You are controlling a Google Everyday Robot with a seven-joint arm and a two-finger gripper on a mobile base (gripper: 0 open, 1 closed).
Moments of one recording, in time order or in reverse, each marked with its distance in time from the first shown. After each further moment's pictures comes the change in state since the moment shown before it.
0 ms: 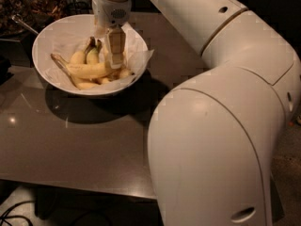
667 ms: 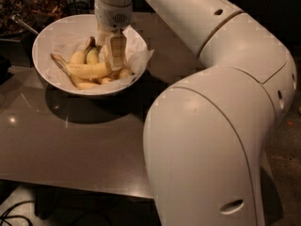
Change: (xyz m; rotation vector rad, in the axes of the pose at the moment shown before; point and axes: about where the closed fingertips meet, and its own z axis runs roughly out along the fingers) arm 0.005 0.000 0.014 -0.029 0.001 0.015
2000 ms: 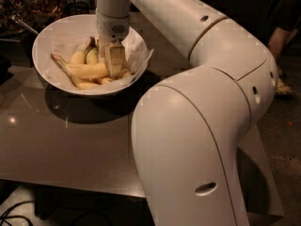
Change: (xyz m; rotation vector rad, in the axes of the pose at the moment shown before) arm 0.008 -0.002 0.037 -0.069 -0.003 0.032
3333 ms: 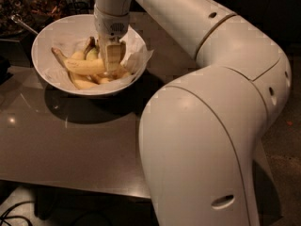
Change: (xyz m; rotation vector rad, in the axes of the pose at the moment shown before) arm -0.009 0.000 -0.013 0.052 -0.024 -0.008
